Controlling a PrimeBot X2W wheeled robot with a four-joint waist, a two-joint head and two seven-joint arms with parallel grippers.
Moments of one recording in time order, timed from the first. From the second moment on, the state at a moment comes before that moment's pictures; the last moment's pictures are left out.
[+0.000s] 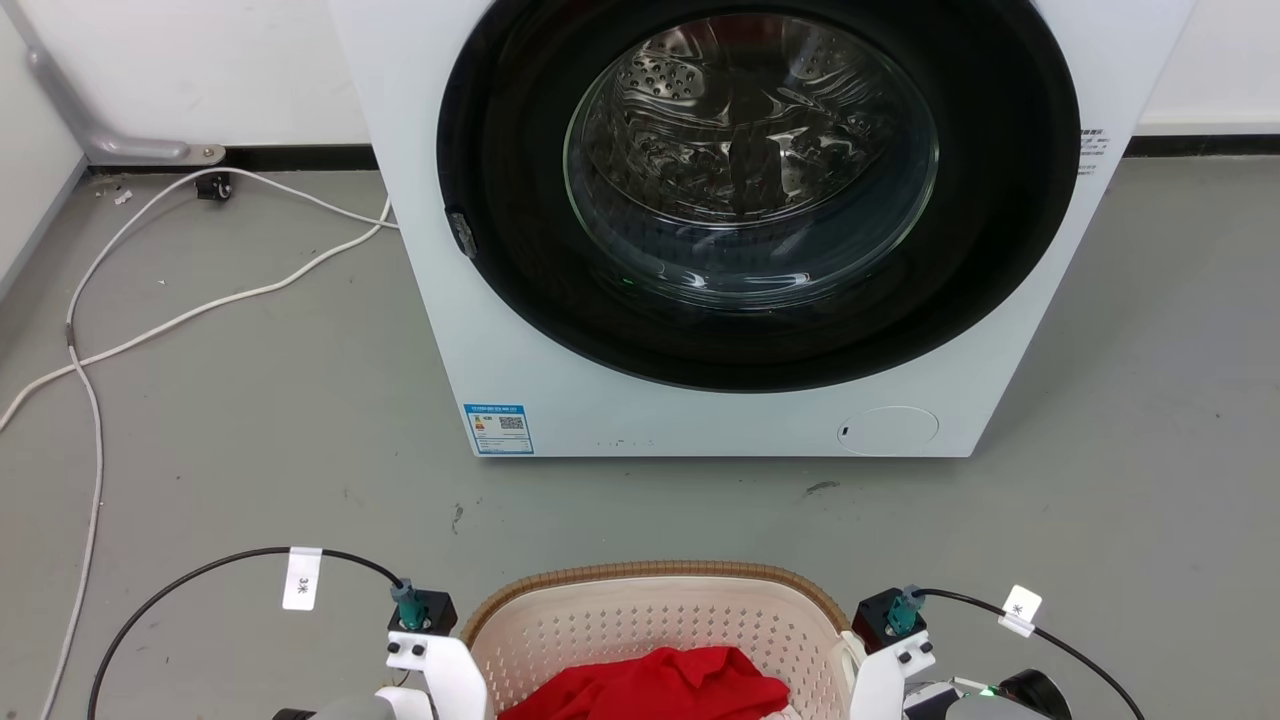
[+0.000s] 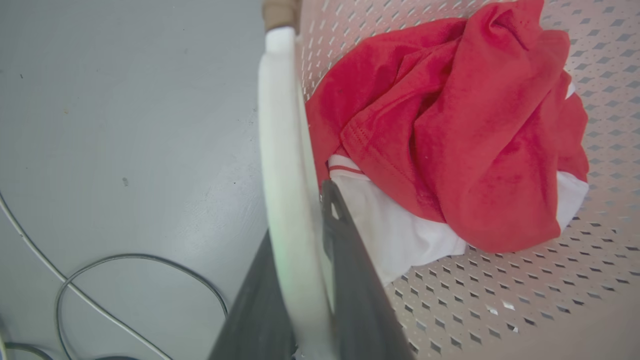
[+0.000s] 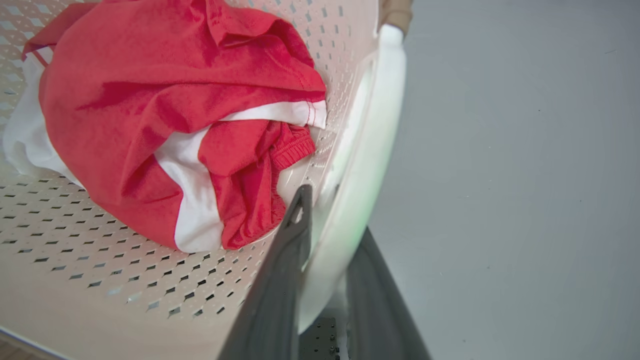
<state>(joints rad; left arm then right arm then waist) -0.57 0.22 -1.20 1.21 -1.20 -0.12 0.28 -0.57 -0.11 1.28 1.22 1.03 0.13 0.18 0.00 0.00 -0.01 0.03</state>
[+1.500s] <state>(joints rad) -0.58 0.22 -1.24 1.21 -1.24 -0.12 0.27 -0.57 -0.11 1.28 1.21 1.03 0.13 0.18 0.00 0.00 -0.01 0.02</state>
